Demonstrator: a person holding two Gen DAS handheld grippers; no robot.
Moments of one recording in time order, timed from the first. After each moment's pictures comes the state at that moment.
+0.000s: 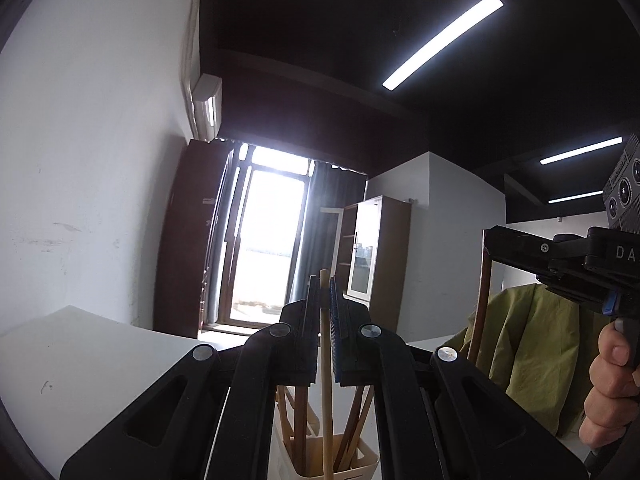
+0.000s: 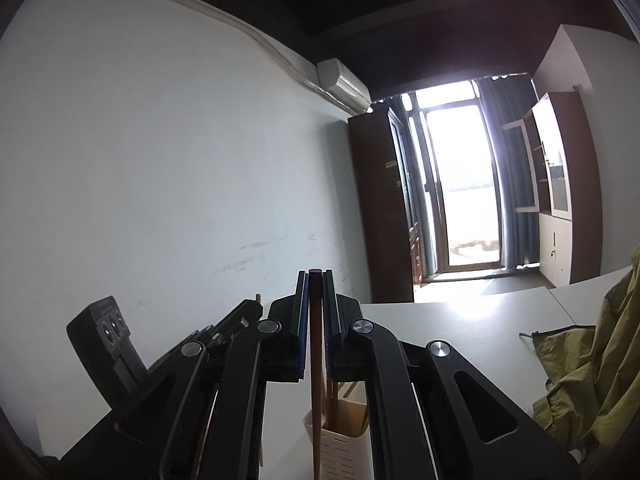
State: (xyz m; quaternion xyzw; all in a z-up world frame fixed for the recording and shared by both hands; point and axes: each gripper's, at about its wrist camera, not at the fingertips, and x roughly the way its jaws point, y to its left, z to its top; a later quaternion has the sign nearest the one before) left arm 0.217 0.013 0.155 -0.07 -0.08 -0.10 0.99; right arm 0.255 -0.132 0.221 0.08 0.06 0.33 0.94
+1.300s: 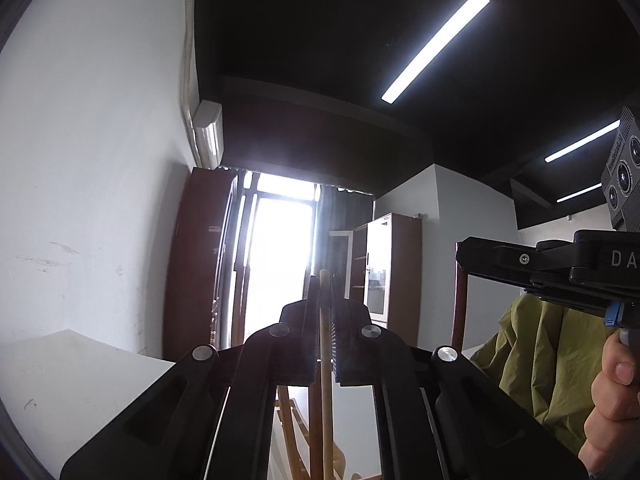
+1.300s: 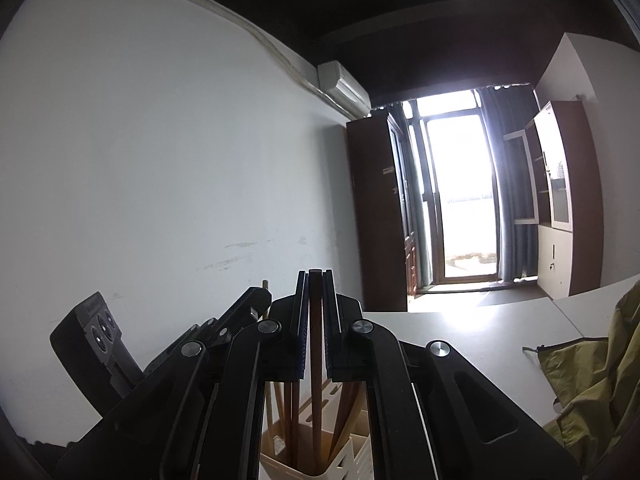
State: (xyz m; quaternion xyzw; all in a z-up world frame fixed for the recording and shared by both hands) left arm 0.253 0.009 0.120 -0.05 -0.12 -0.07 0.99; right arm 0.306 -0.117 0.182 0.06 0.04 0.32 0.94
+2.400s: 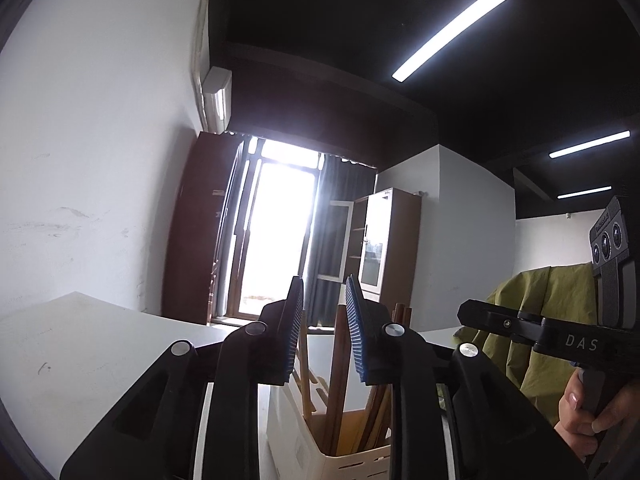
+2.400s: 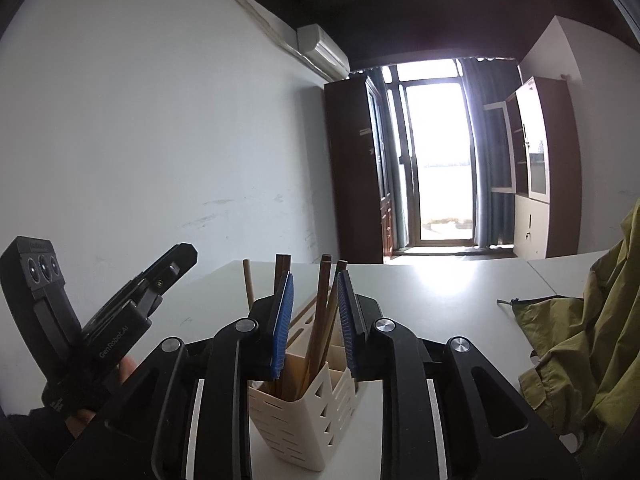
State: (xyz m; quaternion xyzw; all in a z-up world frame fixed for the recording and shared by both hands) left arm 0.206 0.046 0.122 -0.07 -0.05 -0.08 0.99; right arm 0.289 -0.125 0.154 0.04 0.12 0.28 0.95
